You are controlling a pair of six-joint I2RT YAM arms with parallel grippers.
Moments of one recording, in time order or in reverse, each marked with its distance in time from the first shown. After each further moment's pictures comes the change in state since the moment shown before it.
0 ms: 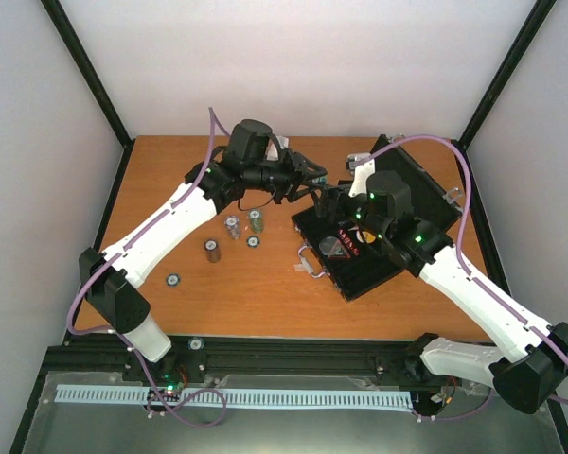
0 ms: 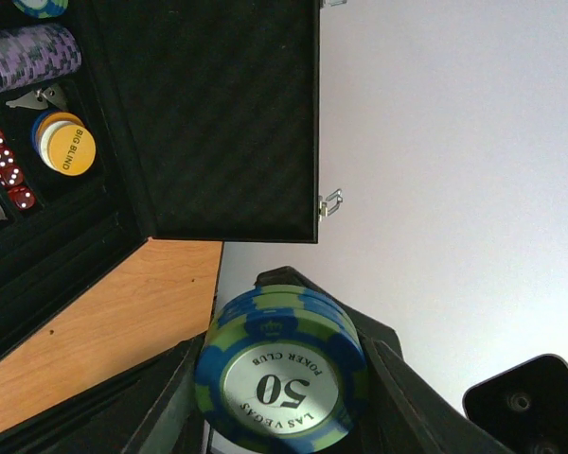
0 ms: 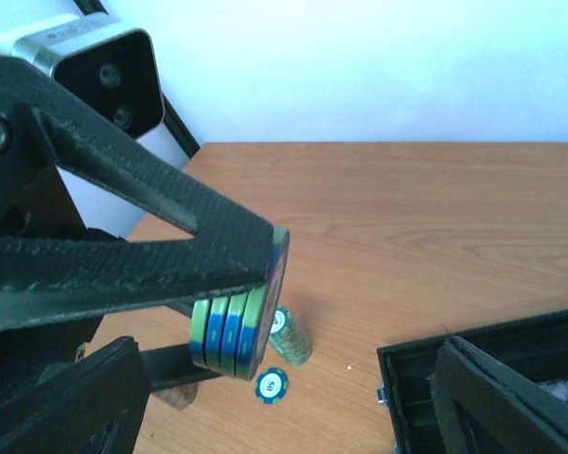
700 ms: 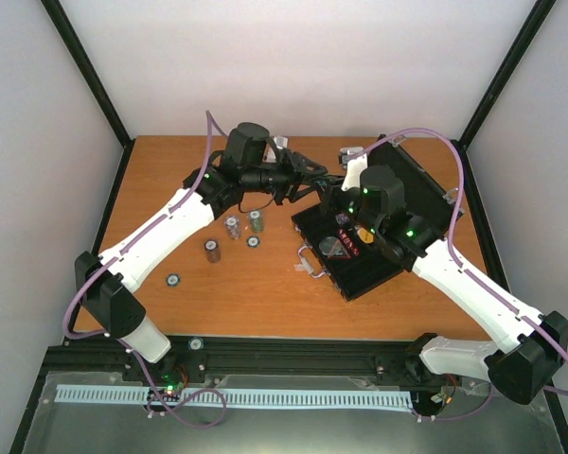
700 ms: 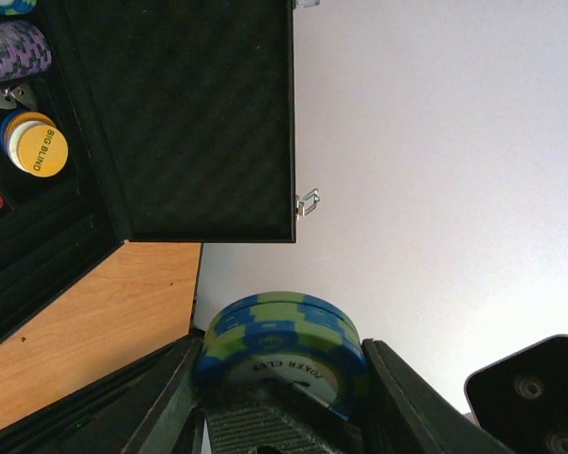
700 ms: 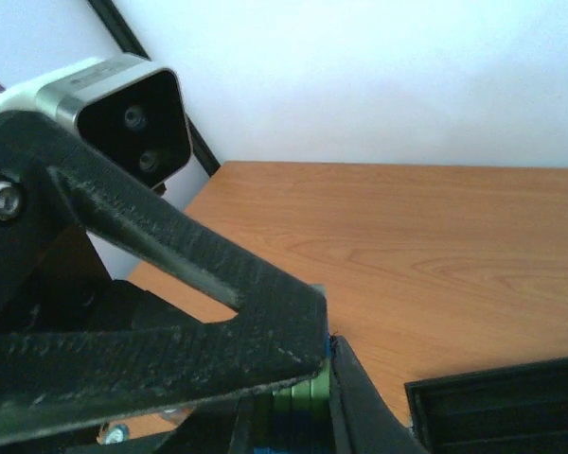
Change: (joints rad) left arm -0.007 -0.035 -0.054 0.085 -0.003 -0.038; right arm 0.011 0.058 0.034 0.083 0.001 0.005
